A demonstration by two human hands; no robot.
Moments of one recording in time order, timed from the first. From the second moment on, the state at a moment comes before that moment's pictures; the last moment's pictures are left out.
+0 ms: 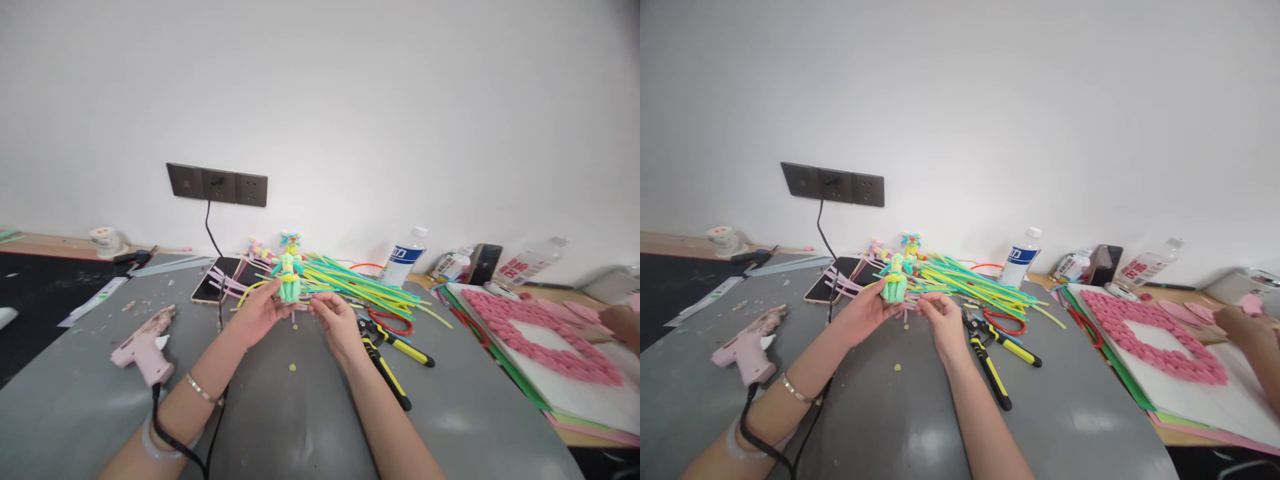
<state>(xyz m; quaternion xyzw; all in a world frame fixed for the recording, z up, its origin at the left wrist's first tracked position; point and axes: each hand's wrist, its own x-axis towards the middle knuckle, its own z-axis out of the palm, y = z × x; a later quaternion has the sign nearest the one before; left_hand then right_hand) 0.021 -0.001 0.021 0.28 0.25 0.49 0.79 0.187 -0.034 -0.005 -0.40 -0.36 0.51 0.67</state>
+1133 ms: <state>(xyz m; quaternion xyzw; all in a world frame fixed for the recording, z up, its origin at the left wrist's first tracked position) 0.024 0.003 0.017 0.25 0.26 0.51 0.78 0.205 -0.049 0.006 -0.50 -0.58 -0.01 0.64</state>
